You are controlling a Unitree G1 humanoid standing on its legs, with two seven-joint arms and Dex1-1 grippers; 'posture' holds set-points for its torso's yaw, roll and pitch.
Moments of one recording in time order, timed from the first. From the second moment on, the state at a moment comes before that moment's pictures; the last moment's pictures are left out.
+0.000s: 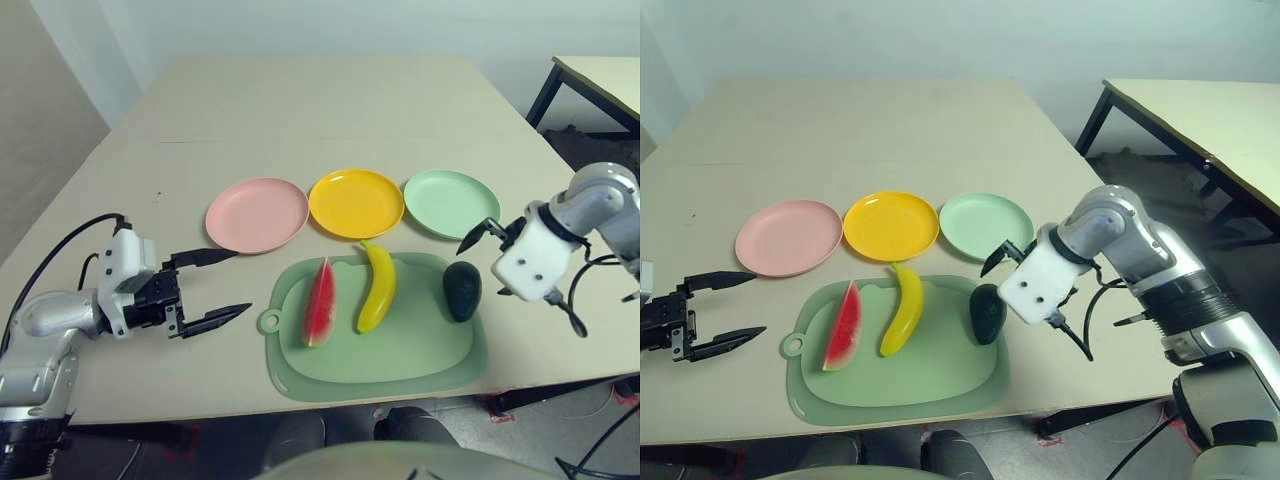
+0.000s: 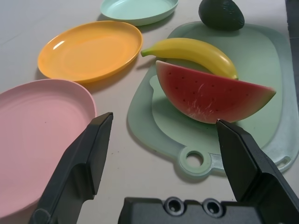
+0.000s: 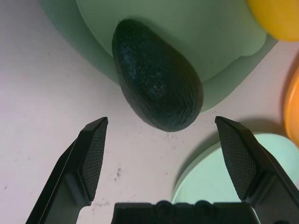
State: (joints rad) left arm 0.13 0.86 0.31 -0.11 -0.51 0.03 -1.28; right arm -0.72 -0.96 0.47 0.21 -0.13 -0.56 1.61
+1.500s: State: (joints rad) left arm 0.11 0.88 0.22 -0.22 -0.53 0.03 -1.42; right arm -0.70 -0.86 0.51 0.29 -0.24 -0.59 1.56
